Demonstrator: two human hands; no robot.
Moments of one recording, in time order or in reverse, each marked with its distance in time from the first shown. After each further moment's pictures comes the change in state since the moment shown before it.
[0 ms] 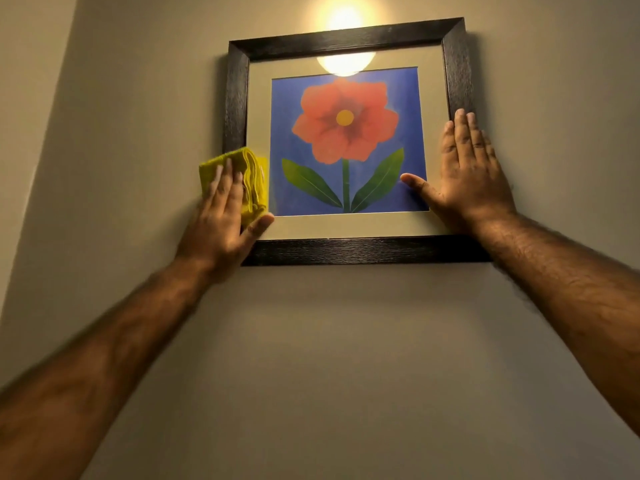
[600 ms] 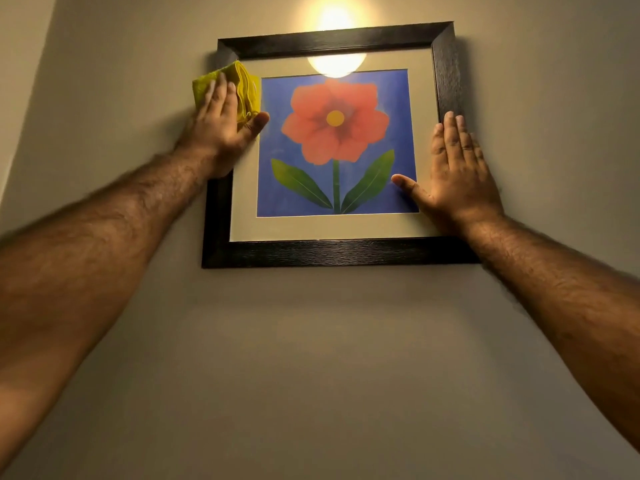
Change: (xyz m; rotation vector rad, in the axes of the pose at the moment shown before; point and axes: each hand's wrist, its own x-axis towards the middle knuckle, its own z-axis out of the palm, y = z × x) left_hand 0.141 -0.001 -0.038 0.006 -0.009 -0.074; right_hand 0.002 0.002 0.002 -0.004 -0.002 0.007
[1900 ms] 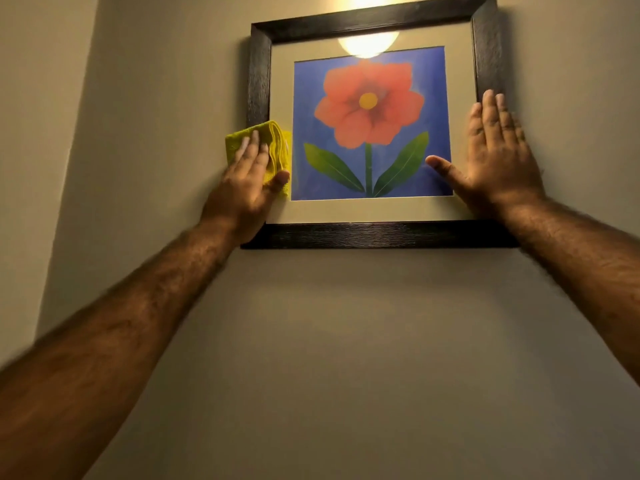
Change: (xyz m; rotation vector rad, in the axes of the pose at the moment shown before) left_hand -0.121 -0.003 0.020 -0.065 0.075 0.073; right_hand -0.001 0.001 0.002 0.021 0.024 -0.018
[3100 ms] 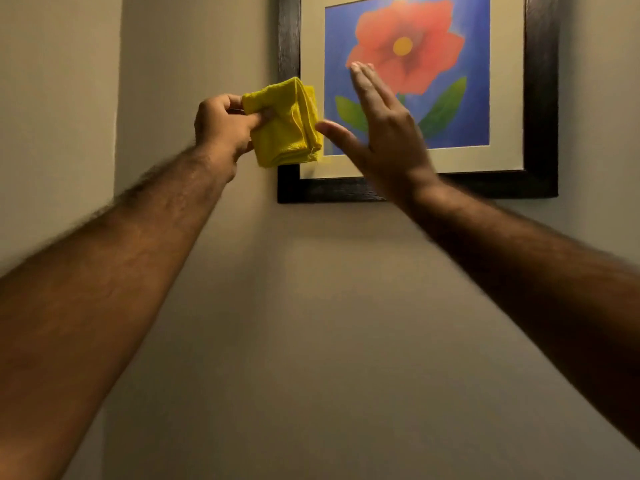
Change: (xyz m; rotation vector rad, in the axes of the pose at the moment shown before) left_hand 0.011 -0.015 -0.061 -0.702 0.137 -0.696; right_hand -0.039 -0.196 -0.062 0.737 -0.038 -0.158
